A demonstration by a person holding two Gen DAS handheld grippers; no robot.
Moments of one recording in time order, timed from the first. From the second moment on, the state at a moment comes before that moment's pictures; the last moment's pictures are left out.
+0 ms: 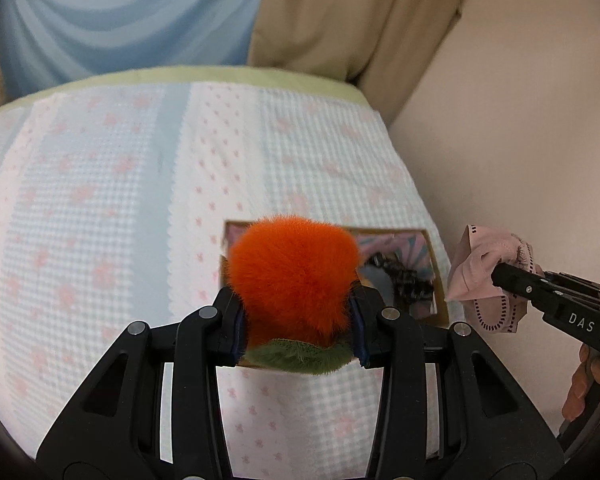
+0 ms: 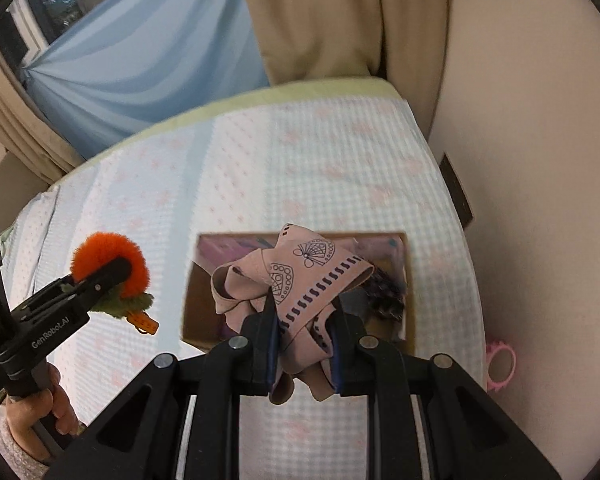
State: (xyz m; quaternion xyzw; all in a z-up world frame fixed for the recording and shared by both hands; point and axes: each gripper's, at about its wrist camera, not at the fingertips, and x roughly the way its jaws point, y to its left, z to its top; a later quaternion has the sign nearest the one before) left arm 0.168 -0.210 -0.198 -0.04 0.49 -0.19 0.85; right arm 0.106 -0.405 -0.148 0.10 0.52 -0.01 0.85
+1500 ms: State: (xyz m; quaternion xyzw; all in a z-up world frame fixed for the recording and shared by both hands) left arm 0.234 -0.250 -0.287 0.04 0.59 -0.19 0.78; right arm 0.142 -0.421 -0.278 0.05 0.63 0.06 0.77
